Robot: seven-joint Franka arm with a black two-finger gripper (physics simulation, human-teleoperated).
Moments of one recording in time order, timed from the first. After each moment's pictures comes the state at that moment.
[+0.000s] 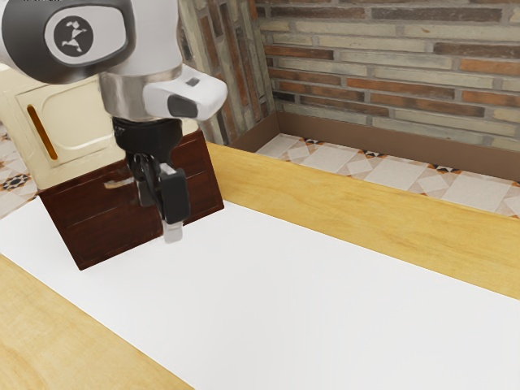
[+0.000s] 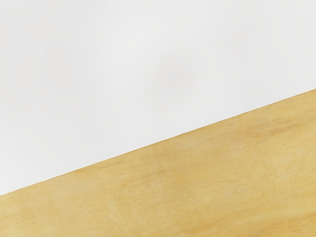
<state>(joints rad) -0.13 -0.10 -0.01 -1.44 0.11 1.18 0.26</state>
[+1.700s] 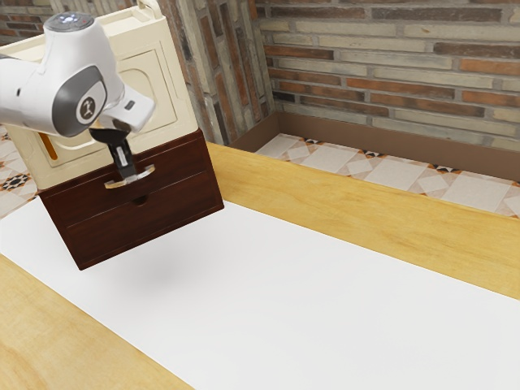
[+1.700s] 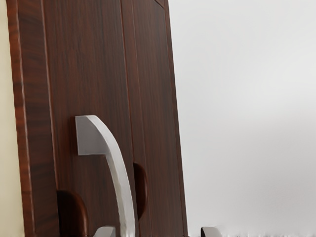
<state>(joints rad) 0.14 0.16 0.26 -1.51 0.21 1.94 0.87</state>
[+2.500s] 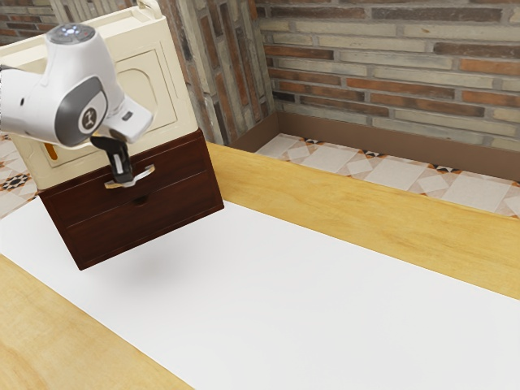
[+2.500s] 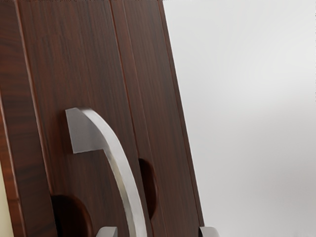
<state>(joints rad) 0.12 0.16 0.29 -1.55 0.21 1.99 0.97</state>
